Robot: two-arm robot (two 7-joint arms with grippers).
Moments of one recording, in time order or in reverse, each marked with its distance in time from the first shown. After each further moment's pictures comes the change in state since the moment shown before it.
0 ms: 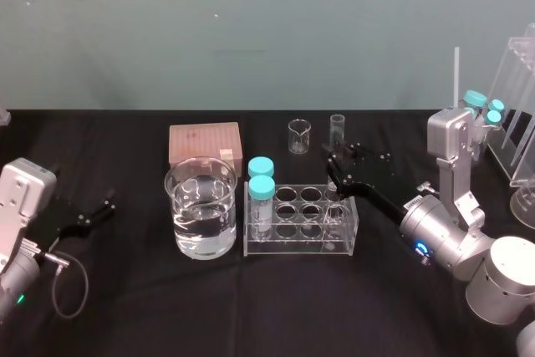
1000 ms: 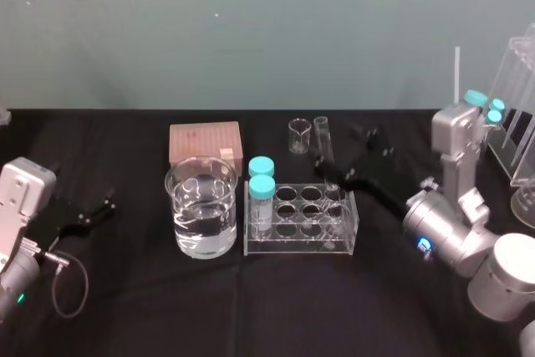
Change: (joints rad) left arm 0.000 0.000 0.000 0.000 0.000 0.000 0.000; right arm -0.002 0.002 0.008 -0.011 0.005 -0.014 0.000
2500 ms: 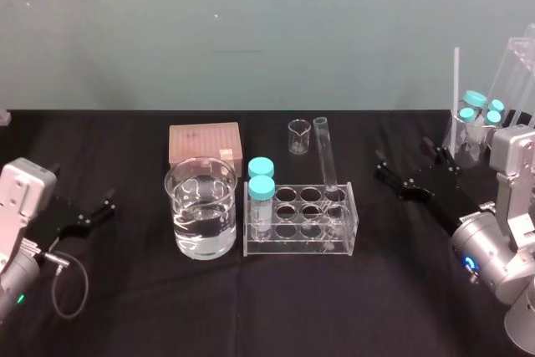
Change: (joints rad) left arm 0.000 0.000 0.000 0.000 0.000 0.000 0.000; right arm -0.137 -0.002 0.146 -0.084 -0.044 0.022 -0.165
